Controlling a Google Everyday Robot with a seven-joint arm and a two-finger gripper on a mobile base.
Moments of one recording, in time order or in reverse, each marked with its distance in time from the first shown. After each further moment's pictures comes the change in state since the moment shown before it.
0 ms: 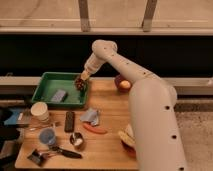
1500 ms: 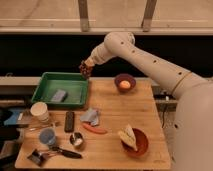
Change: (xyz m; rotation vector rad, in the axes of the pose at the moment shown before) arm -0.022 0.007 -0.113 0.223 -0.227 0.061
